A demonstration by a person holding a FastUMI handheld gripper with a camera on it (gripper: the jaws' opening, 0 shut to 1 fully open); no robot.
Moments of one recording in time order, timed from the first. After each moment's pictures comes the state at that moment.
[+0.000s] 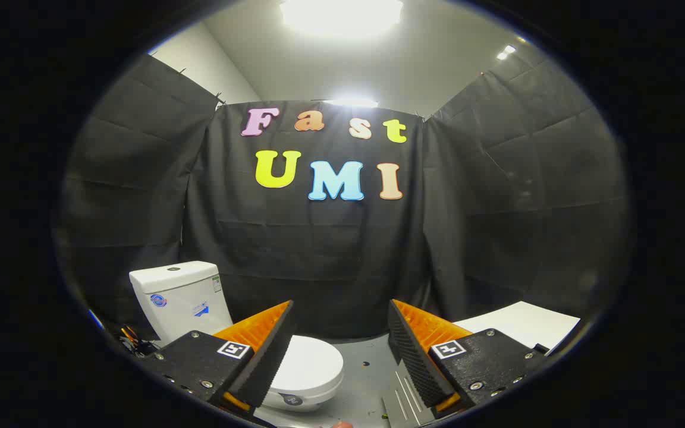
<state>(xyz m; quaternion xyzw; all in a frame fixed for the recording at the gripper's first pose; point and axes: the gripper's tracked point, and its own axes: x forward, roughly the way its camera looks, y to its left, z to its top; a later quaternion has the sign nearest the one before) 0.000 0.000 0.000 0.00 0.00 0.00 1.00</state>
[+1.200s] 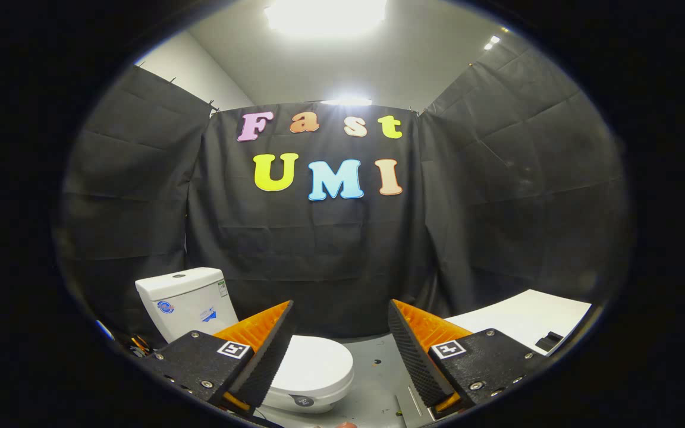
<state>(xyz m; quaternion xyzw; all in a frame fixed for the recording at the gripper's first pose) 0.002 0.002 -0.010 0.03 0.00 0.01 1.00</state>
